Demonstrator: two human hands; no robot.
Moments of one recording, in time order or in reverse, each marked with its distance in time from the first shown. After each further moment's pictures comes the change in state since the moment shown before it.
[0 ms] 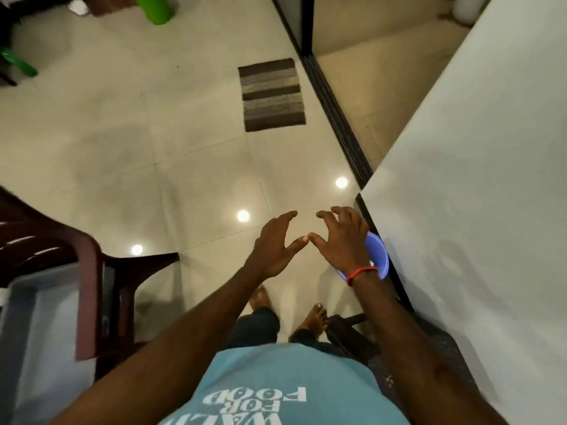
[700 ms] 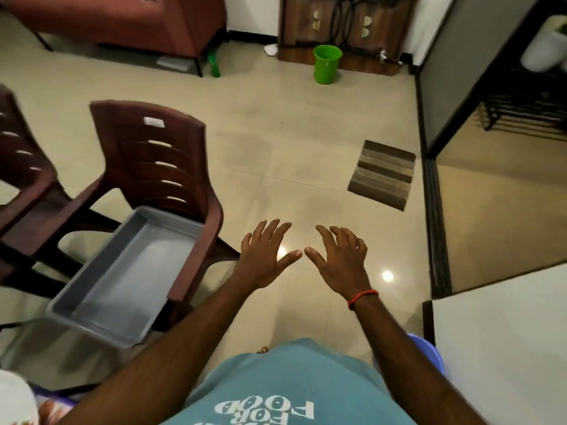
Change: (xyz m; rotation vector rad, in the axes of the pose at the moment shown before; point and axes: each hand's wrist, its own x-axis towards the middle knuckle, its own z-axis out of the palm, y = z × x) left_hand -0.151 -0.142 -0.177 0.261 0.530 -0.221; right_hand 0.006 -0.260 0.039 -0.091 -0.100 -0.542
